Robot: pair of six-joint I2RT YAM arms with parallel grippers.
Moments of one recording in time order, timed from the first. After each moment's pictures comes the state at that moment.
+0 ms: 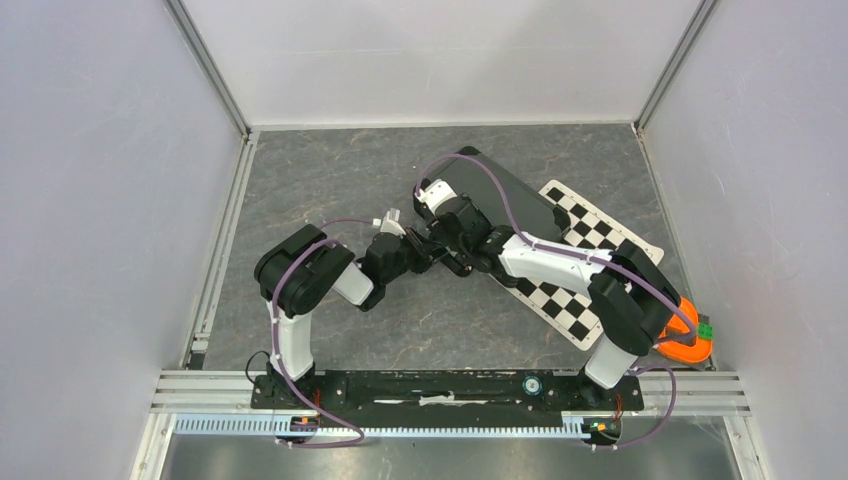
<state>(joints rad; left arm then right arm) -0.65 1.95 0.57 1.12 0.13 -1.23 0.82 1.68 1.07 -0.11 0.47 -0.12</state>
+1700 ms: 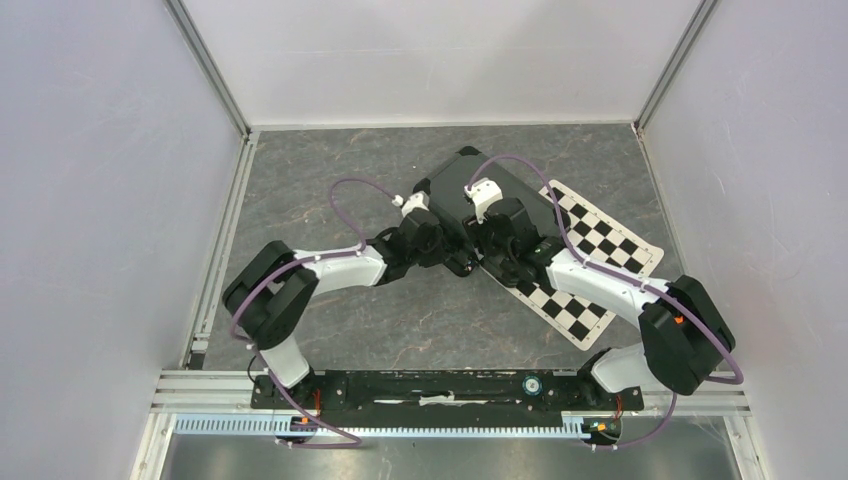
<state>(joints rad) -0.78 1.73 0.91 0.14 -0.13 -0.94 0.66 1.41 0.82 -0.02 0.22 -0.02</state>
